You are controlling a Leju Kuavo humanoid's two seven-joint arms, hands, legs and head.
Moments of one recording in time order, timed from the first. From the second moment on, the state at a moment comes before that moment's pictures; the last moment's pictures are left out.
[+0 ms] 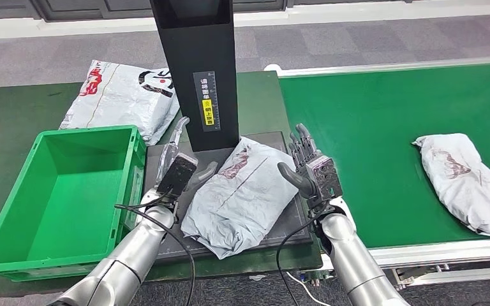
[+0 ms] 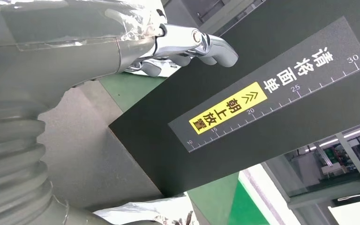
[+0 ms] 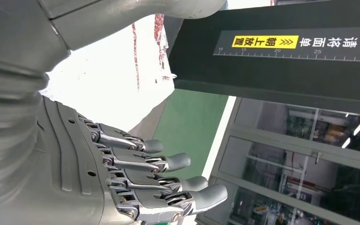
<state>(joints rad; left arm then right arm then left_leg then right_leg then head) -0.63 -0.21 -0.31 -0.64 -0.28 0.34 -0.55 -0.34 0.04 0.29 -1.04 -0.08 -0.25 -0.54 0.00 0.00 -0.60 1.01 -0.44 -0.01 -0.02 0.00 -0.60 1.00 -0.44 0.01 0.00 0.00</state>
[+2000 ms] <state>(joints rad) -0.76 -0.19 -0.86 -0.41 -1.01 0.05 -0.23 -0.30 -0.03 0.22 -1.07 -0.05 -0.20 -0.52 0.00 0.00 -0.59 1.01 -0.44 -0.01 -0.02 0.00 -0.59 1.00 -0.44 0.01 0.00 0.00</state>
